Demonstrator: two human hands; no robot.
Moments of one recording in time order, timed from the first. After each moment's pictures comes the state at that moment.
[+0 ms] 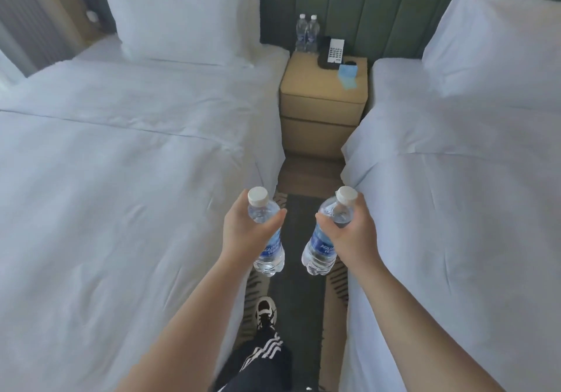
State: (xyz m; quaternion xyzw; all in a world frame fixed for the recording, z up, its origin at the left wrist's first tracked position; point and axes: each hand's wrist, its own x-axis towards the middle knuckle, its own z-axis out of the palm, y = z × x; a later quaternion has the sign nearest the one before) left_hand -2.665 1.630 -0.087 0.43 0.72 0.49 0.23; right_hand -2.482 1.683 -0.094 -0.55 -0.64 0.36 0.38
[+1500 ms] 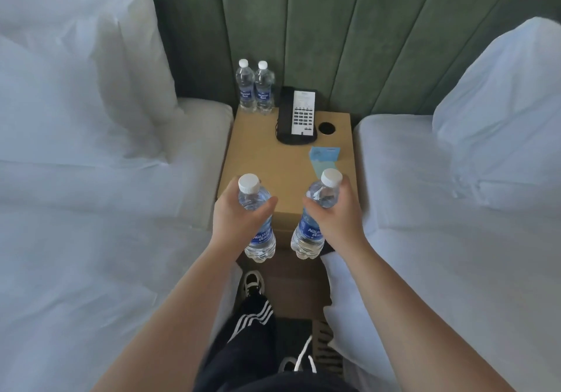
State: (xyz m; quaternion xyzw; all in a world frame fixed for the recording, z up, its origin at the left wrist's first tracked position) left_hand -2.772 2.482 -0.104 0.46 0.69 0.47 0.31; right_hand -2.591 2.519 -0.105 -0.59 -0.59 0.39 0.39
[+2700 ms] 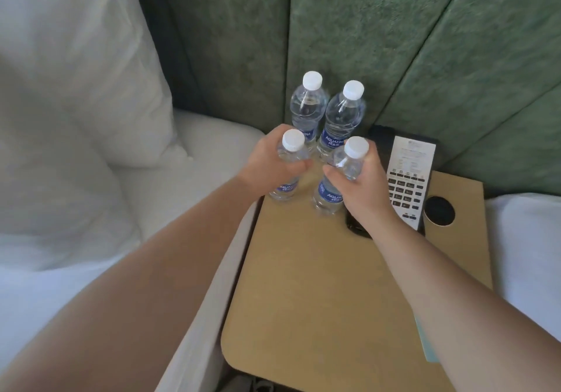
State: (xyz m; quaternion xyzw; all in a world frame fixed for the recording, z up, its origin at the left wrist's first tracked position) left_hand -2.960 2.952 -0.286 0.49 0.65 0.41 0.41; right_hand -2.782 2.976 -0.295 -0.54 -0.65 0.41 0.34
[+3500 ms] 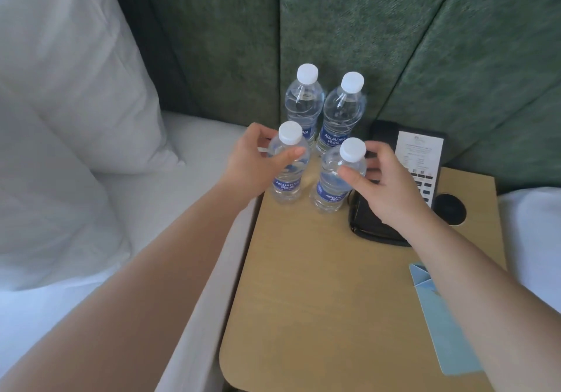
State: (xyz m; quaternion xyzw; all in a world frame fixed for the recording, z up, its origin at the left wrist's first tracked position) left_hand -2.968 2.955 -0.293 0.41 0.71 0.42 0.39; right_hand -2.750 2.987 -0.294 -0.54 -0.67 0.44 0.25
